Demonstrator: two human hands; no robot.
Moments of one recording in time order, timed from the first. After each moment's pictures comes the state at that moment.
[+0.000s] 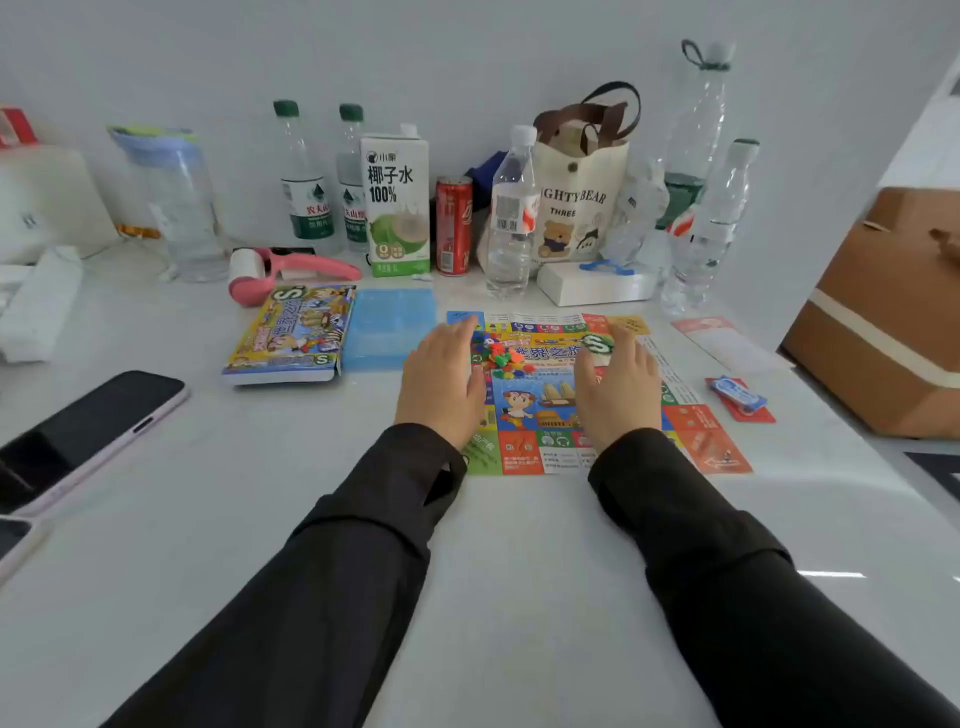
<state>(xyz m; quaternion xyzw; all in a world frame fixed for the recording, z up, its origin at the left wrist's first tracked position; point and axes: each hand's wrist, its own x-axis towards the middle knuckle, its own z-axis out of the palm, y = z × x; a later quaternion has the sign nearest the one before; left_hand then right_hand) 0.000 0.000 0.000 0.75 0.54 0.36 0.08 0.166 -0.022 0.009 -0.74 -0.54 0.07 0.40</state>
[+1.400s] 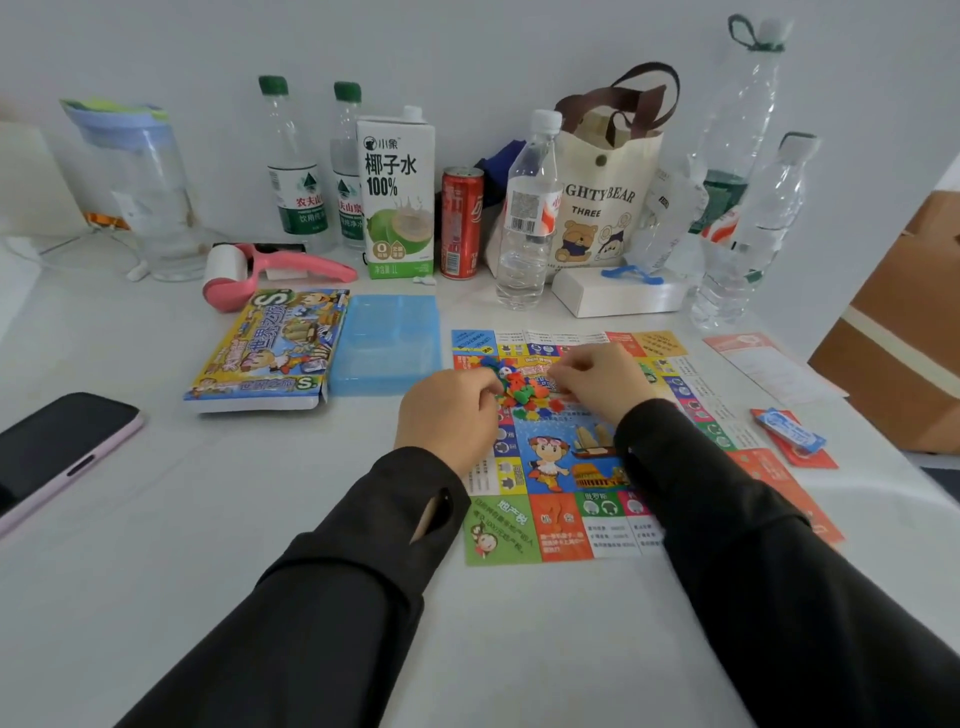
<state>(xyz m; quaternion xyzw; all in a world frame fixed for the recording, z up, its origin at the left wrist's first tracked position) 0.004 0.028 -0.001 0.74 0.58 0.33 0.11 0.170 0.057 0.015 -0.68 -0.64 0.21 0.30</state>
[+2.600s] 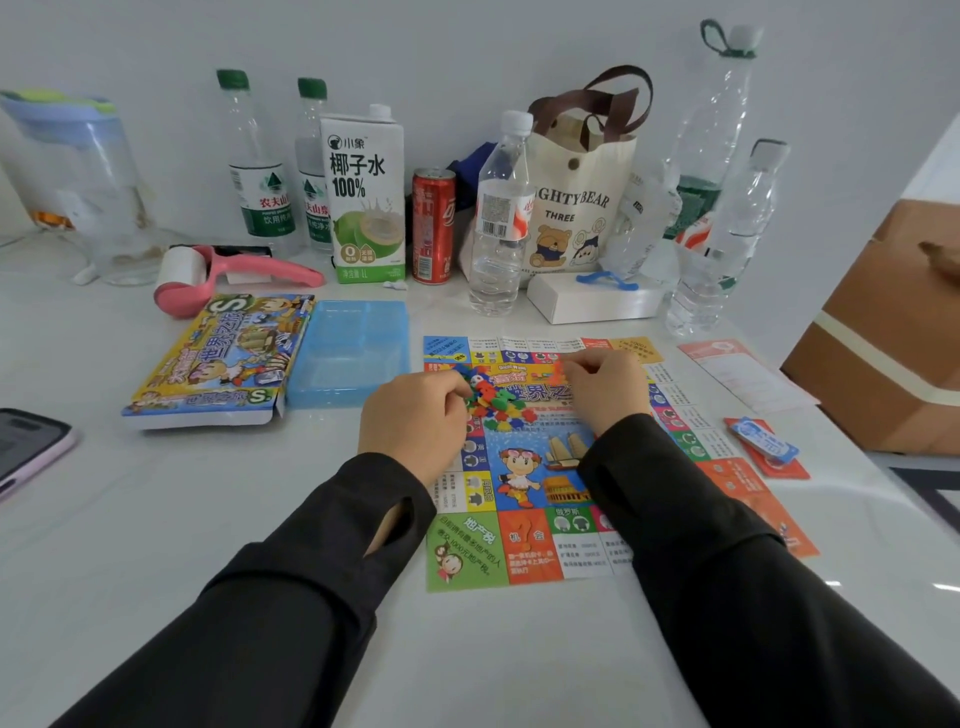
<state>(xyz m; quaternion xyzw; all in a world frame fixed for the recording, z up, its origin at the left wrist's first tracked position) 0.009 0.034 0.002 0.72 0.59 0.35 0.10 0.190 0.065 0.004 -0.73 -0.53 0.15 0.42</state>
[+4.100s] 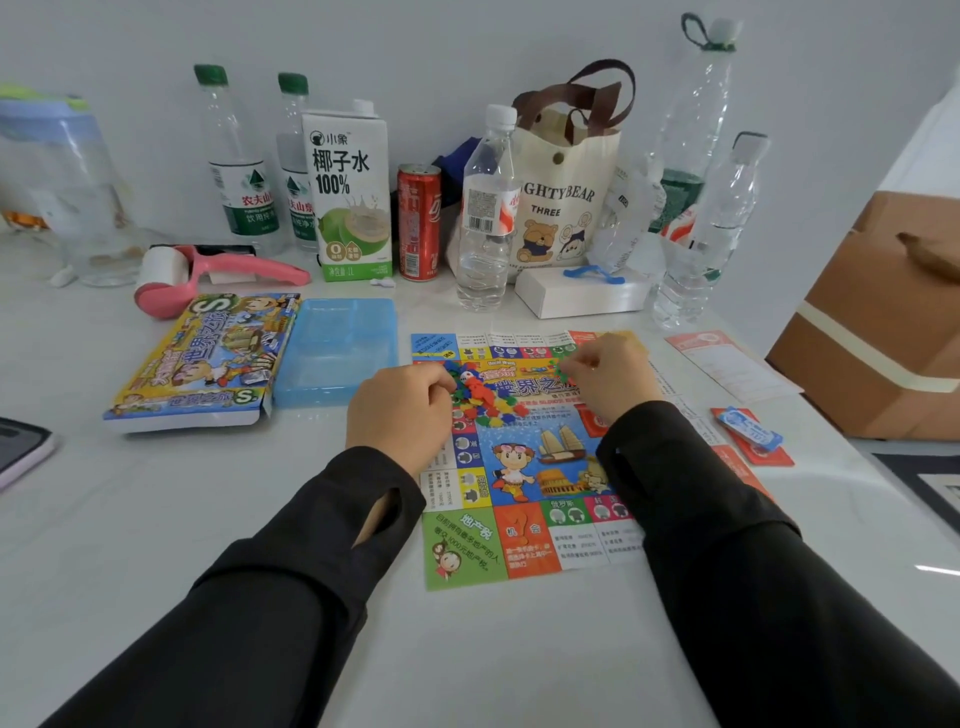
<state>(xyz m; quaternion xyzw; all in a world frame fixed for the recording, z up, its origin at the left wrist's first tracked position) 0.008 0.040 0.001 0.71 0.61 0.34 0.11 0.210 0.065 0.013 -0.73 -0.60 0.11 0.30</state>
